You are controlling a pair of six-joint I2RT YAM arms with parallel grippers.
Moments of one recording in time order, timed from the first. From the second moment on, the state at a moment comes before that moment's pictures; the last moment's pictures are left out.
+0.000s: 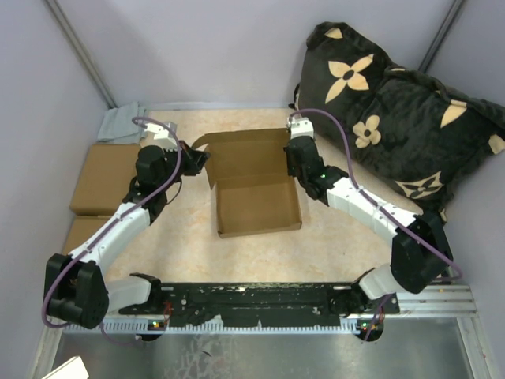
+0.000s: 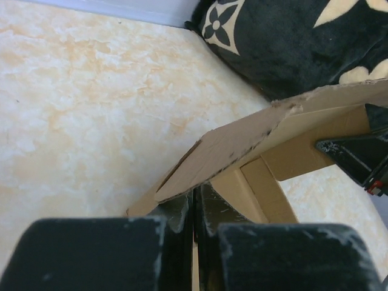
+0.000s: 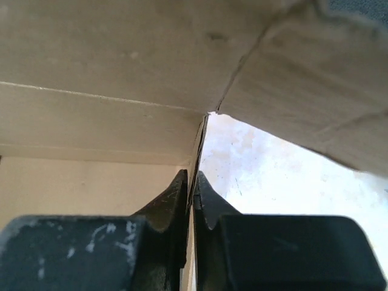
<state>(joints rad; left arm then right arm) -0.30 1.21 0.77 0.28 0.22 -0.47 0.62 1.45 1.09 -0.18 0.41 0.20</state>
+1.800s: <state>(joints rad) -0.40 1.10 0.75 0.14 0.09 -0.55 0.73 1.23 0.84 -0.09 0.54 0.23</state>
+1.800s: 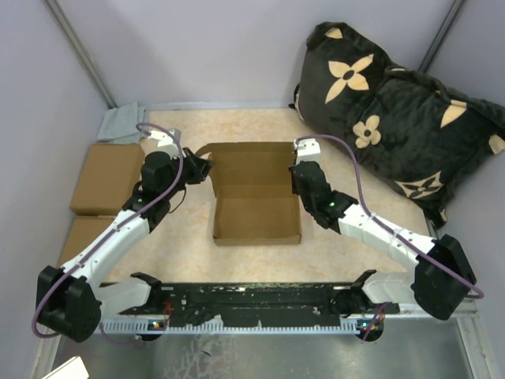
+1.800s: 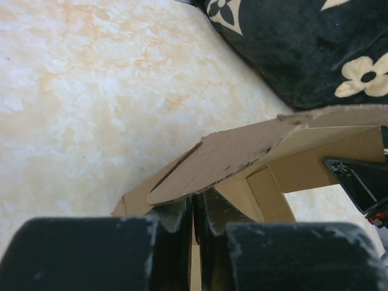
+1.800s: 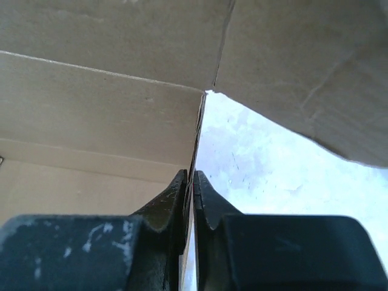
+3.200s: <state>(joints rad) -0.44 0.63 0.49 -0.09 0.09 -0.55 0.88 0.83 0.51 -0.13 0.50 0.44</state>
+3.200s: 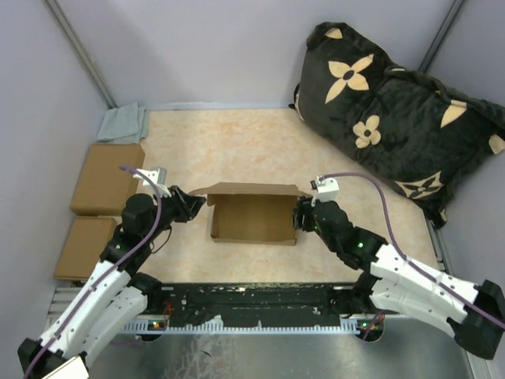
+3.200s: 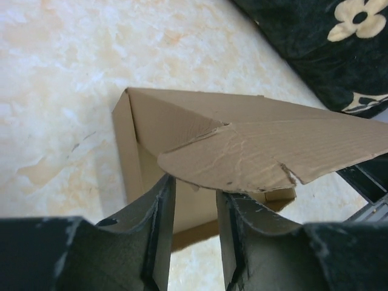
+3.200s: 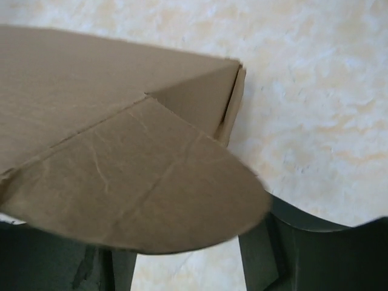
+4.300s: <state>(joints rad) -0.44 1.10 0.85 -0.39 0.13 -0.54 0.59 1.08 0.97 -0.55 0.26 0.64</state>
